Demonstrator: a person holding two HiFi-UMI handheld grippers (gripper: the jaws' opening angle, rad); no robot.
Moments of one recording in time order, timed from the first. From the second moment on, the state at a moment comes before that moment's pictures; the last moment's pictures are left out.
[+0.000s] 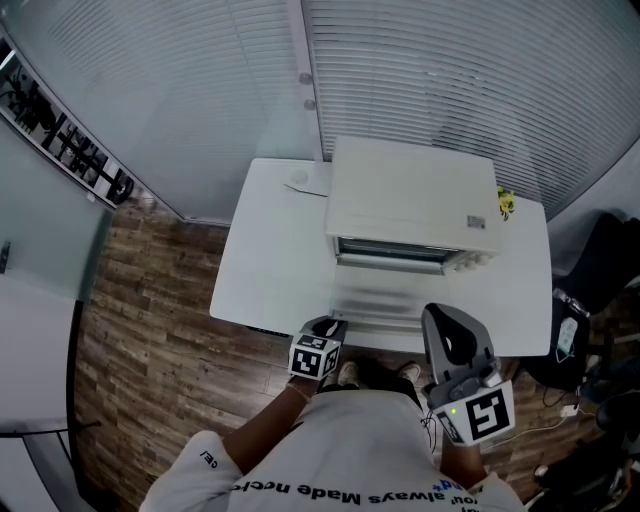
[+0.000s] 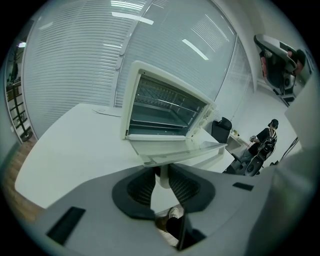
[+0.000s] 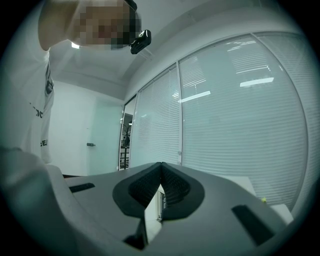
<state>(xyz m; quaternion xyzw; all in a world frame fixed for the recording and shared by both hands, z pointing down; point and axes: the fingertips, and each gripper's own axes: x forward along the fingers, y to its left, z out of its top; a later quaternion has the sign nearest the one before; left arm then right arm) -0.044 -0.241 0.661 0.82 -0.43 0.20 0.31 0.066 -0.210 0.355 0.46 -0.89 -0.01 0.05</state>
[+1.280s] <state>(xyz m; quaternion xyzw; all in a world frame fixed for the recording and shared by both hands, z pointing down) -0.047 -0.208 0.752 0.78 -0.41 0.27 0.39 0.071 -0.210 0.357 0.46 -0.88 -0.01 0.06</state>
